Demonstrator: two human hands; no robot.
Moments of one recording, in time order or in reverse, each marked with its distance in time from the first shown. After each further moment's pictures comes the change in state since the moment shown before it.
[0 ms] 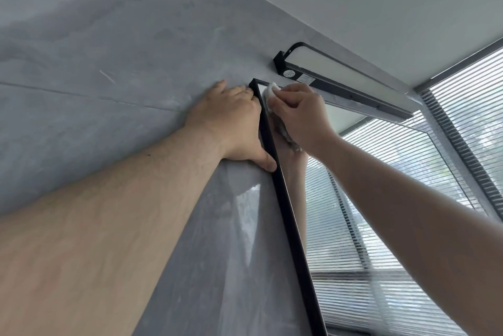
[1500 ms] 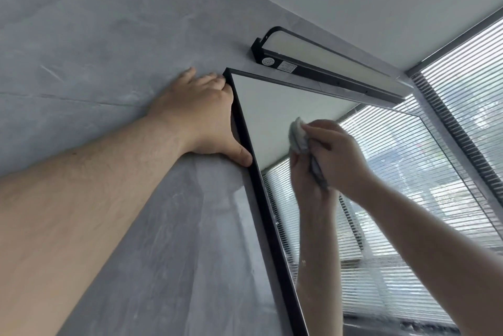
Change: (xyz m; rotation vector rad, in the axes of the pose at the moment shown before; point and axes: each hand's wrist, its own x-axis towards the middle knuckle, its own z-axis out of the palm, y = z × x) left_hand 0.011 -0.002 0.004 0.061 -0.044 0.009; right_hand -0.071 0.080 -0.063 -0.115 0.007 0.043
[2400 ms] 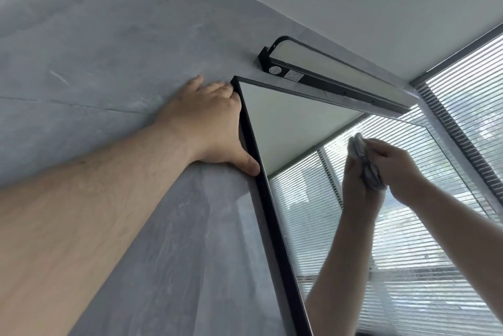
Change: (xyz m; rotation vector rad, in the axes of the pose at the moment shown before) left_hand -0.001 -0.001 -0.001 -0.011 0.000 0.005; right_hand 0.033 0.100 -0.058 0.243 0.078 0.372
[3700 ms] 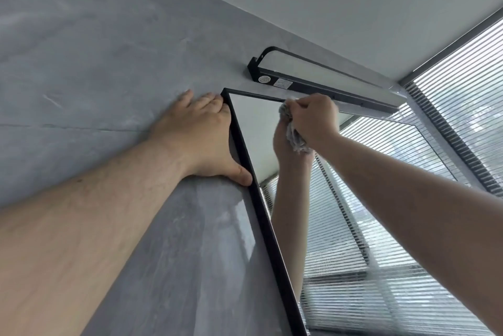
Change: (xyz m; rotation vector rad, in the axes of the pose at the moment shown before) left_hand -0.002 0.002 -0.003 0.002 -0.084 -0.026; right_hand 0.014 -0.121 0.115 -0.433 0.148 -0.234
